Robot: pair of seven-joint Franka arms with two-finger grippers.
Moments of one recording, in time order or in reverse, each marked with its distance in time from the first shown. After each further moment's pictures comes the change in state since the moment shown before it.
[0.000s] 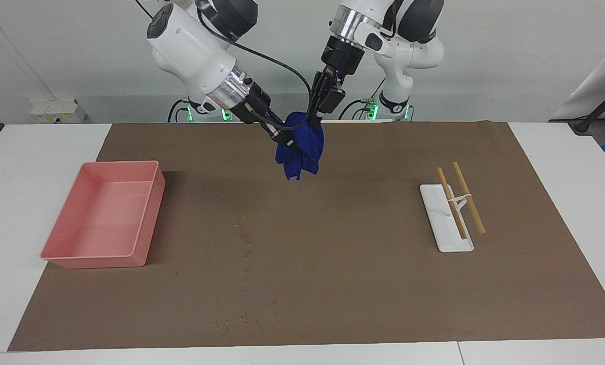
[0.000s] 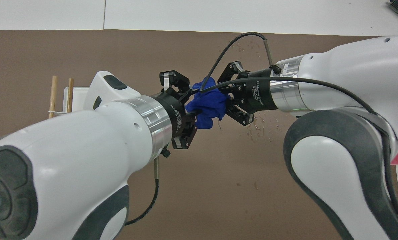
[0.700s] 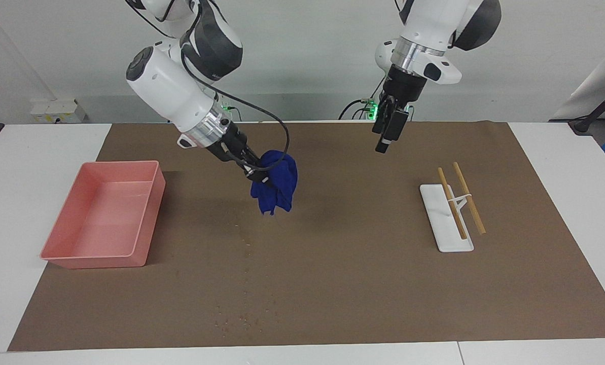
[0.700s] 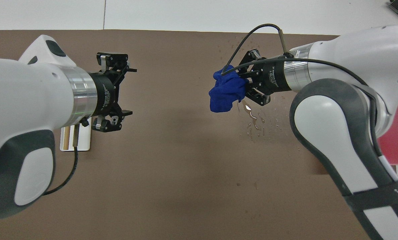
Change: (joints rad) left arm 0.241 -0.002 0.014 -0.001 0.001 -0.264 0.560; right arm -0.102 0.138 -0.003 0.043 -0.054 0.050 -0.168
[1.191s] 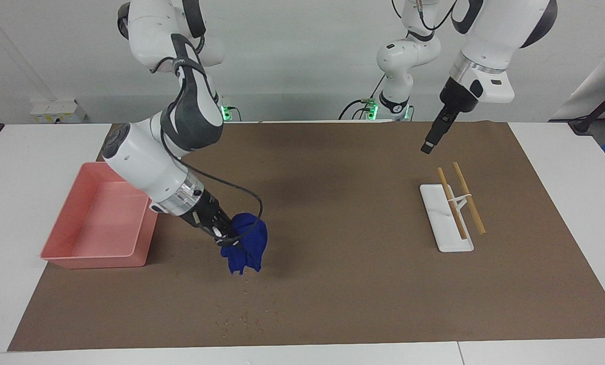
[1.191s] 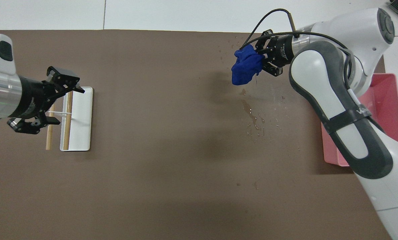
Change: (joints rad) left arm 0.236 -0.025 0.004 -0.009 0.001 -0.238 0.723; right arm -0.091 0.323 -0.005 0.218 -0.055 0.101 -0.173
